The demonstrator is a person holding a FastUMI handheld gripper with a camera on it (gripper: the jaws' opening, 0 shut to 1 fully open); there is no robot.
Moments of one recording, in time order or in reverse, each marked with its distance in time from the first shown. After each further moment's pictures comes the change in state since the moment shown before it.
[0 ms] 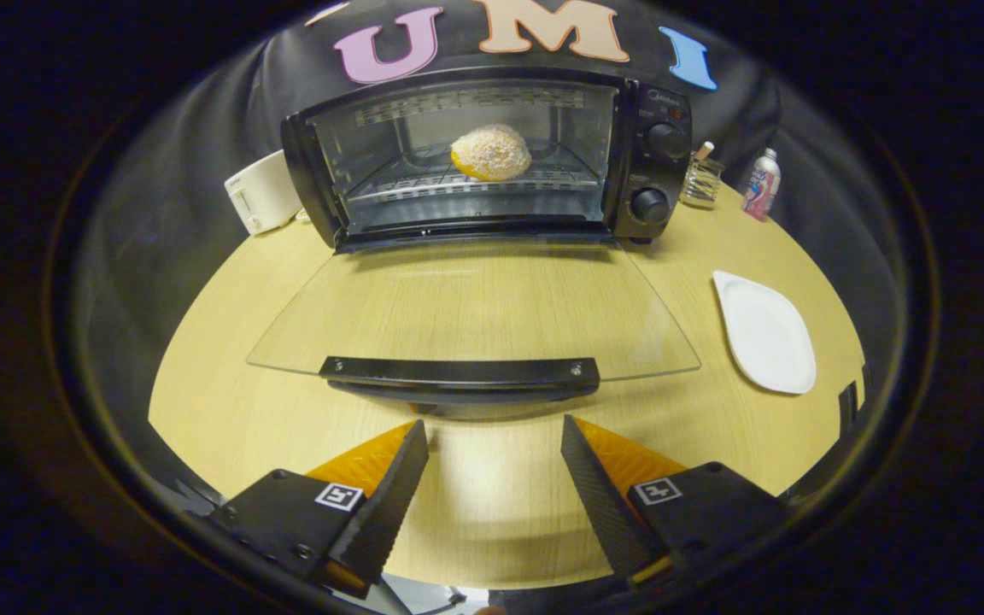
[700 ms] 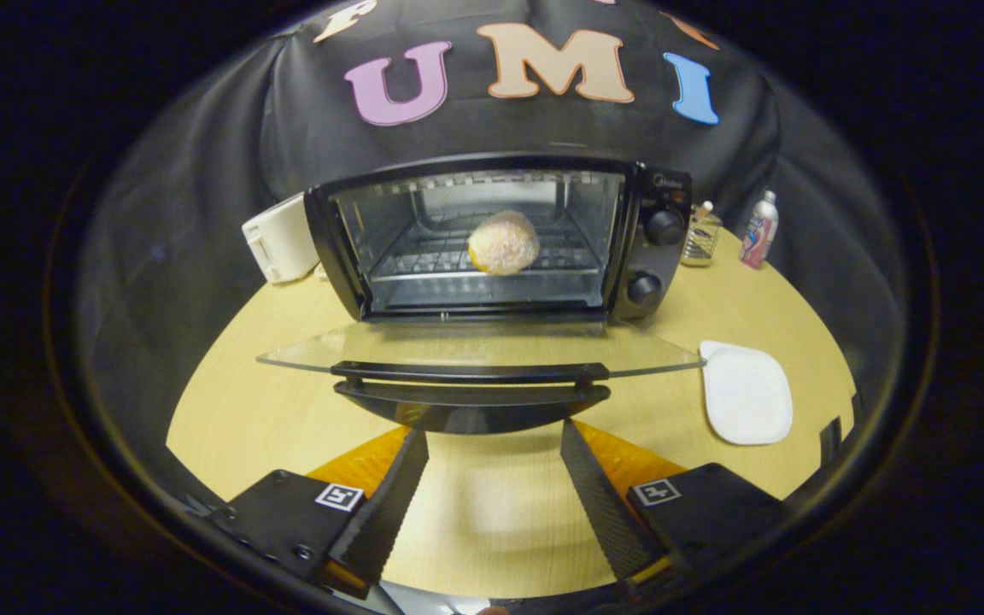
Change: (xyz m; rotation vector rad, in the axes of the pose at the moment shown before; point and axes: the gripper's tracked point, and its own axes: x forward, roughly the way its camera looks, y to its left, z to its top) arm -0.030 0.010 0.077 -0.011 -0.180 0.025
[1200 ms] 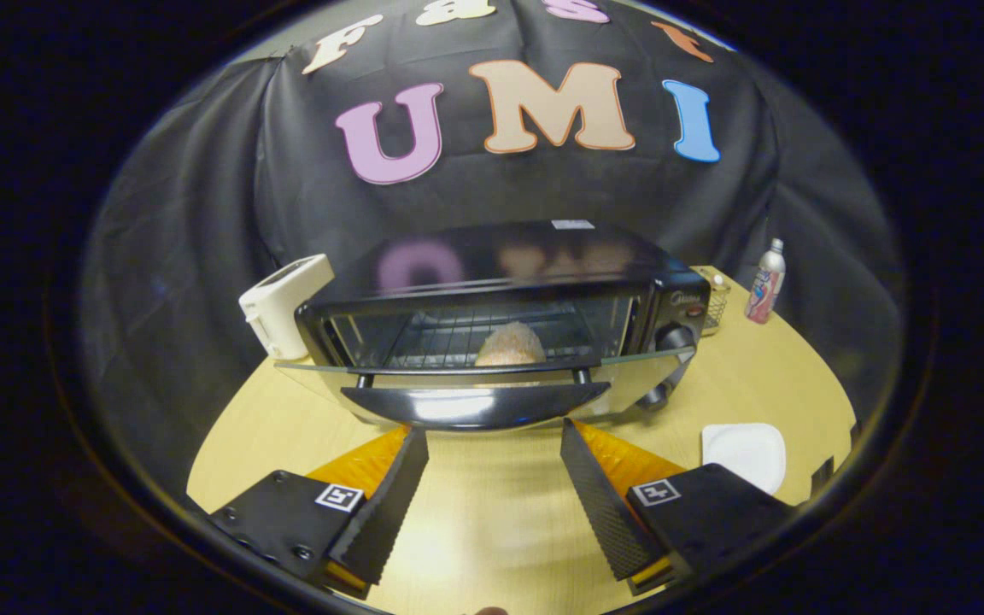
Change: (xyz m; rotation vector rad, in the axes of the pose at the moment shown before) arm 0.018 0.007 0.099 0.050 -0.171 0.019
